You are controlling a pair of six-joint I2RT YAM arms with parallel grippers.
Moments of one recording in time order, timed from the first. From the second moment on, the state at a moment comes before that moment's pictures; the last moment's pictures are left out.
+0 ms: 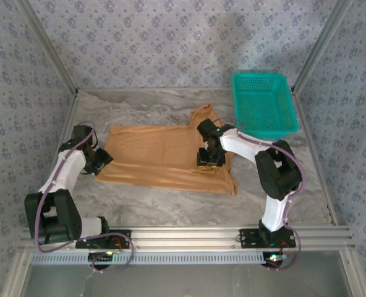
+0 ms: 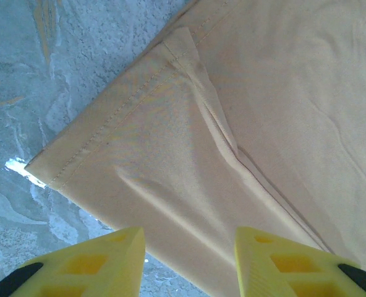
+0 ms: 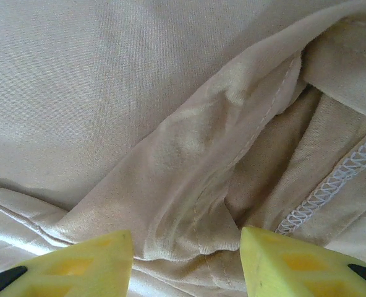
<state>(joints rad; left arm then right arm) 0.10 1.31 0.87 -0.82 0.11 -0.65 0.57 1.84 1.26 -0.82 -0.12 0.53</state>
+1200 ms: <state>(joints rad) 0.10 1.31 0.87 -0.82 0.11 -0.65 0.58 1.76 1.28 -0.88 -0.10 0.53</state>
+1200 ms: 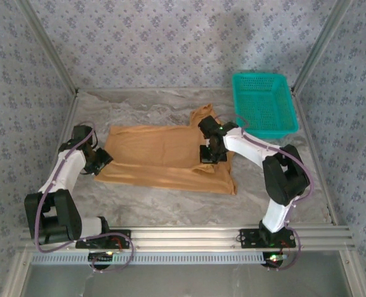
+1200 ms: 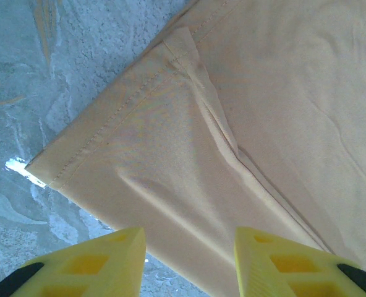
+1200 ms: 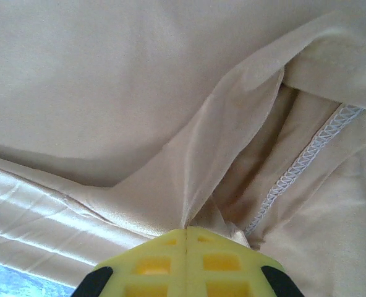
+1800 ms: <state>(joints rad) 0.10 1.33 0.83 -0.79 0.11 -0.65 0.55 2.19 1.88 -1.03 -0.09 0.43</state>
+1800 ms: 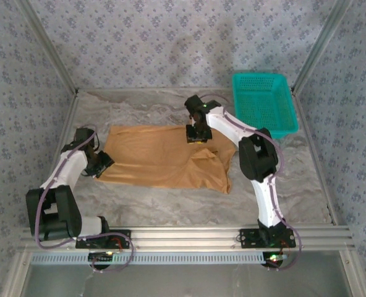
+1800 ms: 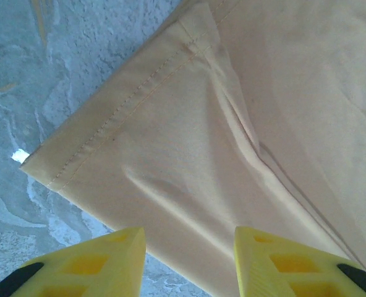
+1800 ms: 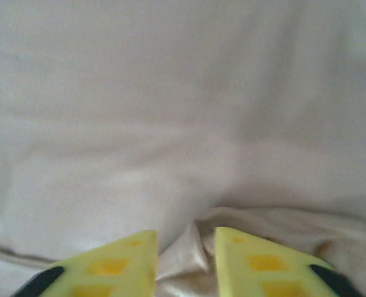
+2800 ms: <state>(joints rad) 0.09 1.37 0.83 -0.78 0.11 -0.64 0.36 1.93 1.36 -0.80 -0.19 0.46</state>
